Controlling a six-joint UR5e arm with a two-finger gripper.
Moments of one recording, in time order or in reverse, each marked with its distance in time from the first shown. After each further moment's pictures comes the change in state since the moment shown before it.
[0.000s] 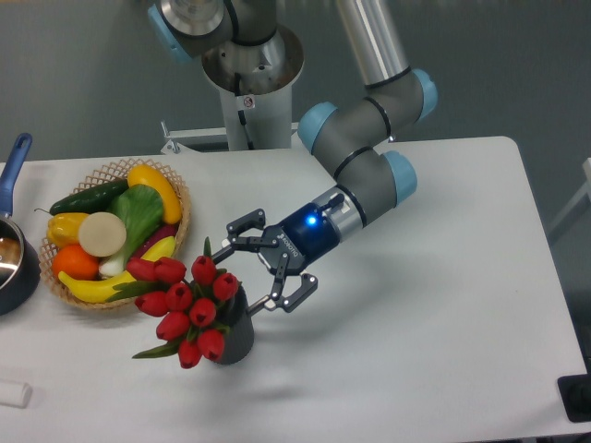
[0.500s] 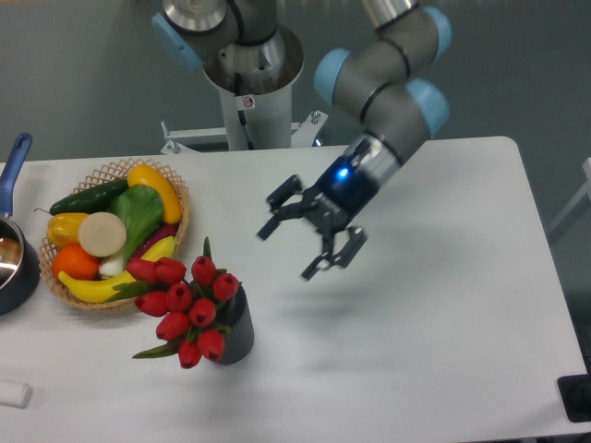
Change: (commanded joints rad) arm 0.219 0.216 -0.064 -0.003 0.304 0.008
